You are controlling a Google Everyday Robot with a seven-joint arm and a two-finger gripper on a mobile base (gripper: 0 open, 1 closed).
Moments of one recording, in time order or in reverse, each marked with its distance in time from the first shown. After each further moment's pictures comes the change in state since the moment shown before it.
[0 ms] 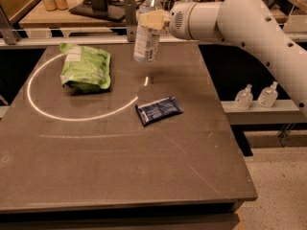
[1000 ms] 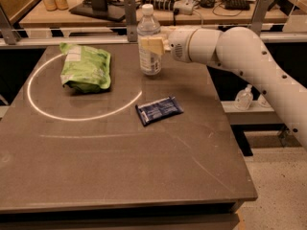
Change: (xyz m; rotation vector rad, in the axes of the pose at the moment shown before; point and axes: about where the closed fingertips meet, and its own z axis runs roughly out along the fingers) arm -0.044 0.006 0.004 0.055 0.059 -0.389
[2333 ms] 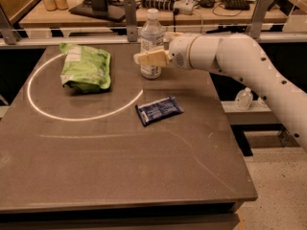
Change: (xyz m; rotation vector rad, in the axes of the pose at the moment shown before) arm -0.025 -0.001 -0.003 0.003 -0.045 -0.068
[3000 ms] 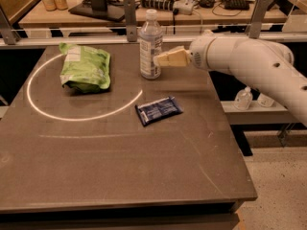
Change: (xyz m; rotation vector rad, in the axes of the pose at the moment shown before) arm -0.016 0.050 -0.052 -0.258 -0.091 0.026
